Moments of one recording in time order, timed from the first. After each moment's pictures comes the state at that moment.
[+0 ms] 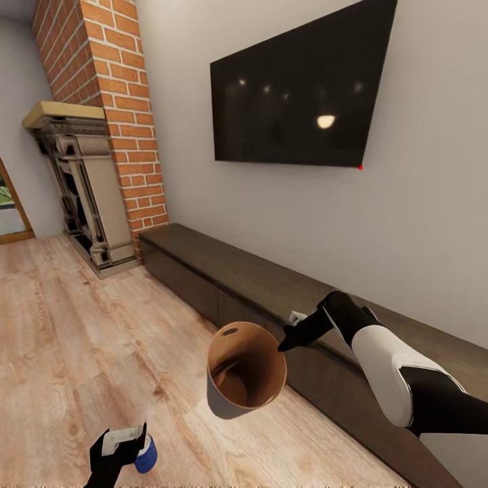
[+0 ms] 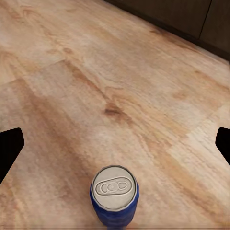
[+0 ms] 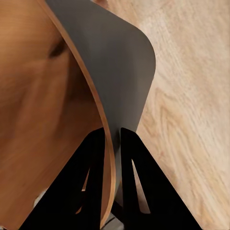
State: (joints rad) left arm -0.28 0.11 0.03 -0.47 0.13 -0.45 0.02; right arm -1.11 0.01 -0.13 -0.31 0.59 1.03 1.10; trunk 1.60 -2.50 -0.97
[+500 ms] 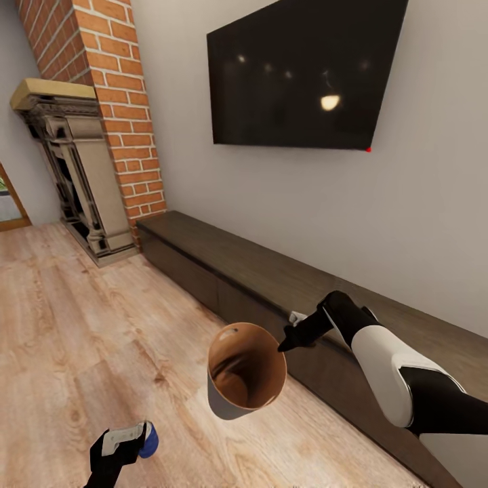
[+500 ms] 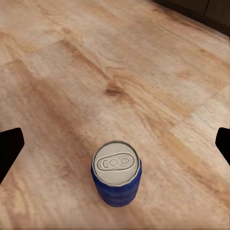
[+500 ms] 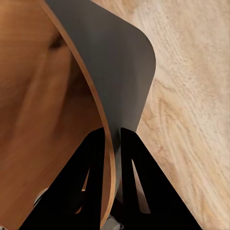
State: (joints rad) left arm -0.28 0.11 0.03 -0.47 0.13 -0.45 0.02; right arm -1.11 0.01 -0.13 -0.31 0.60 1.03 1.10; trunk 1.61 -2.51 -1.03
